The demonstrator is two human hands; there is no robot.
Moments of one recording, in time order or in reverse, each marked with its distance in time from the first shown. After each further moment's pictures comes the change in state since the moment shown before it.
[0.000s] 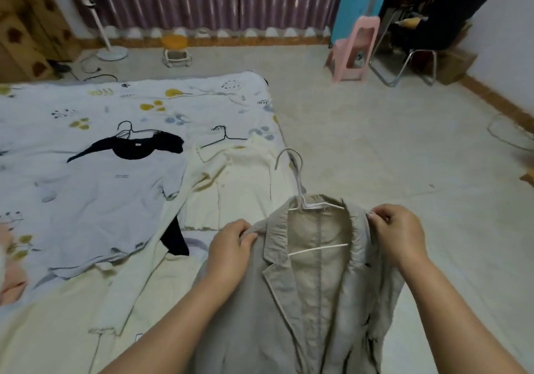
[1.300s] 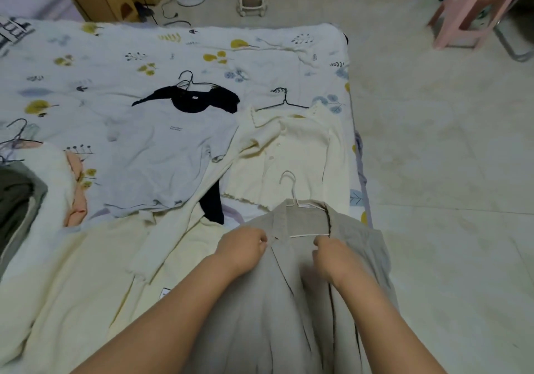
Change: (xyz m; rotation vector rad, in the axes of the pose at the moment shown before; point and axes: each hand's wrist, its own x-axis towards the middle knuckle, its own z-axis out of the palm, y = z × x) left_hand 0.041 -0.087 0.026 0.519 -0.422 -0.245; right_hand -0.011 -0.054 0.180 -0.431 -0.912 -0.180
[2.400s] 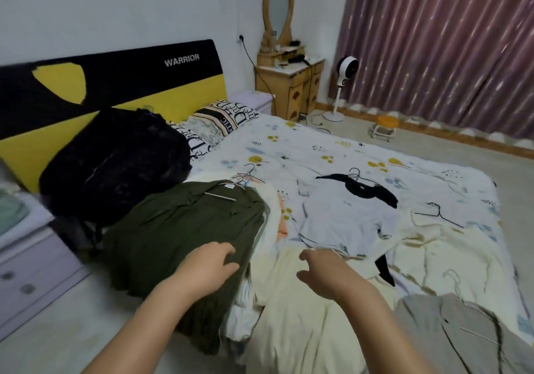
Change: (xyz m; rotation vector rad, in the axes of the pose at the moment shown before) left_hand -0.480 -0.354 -0.115 -0.197 0.452 -0.410; right_hand -0.336 -0.424 0.086 -0.380 0.146 -0.679
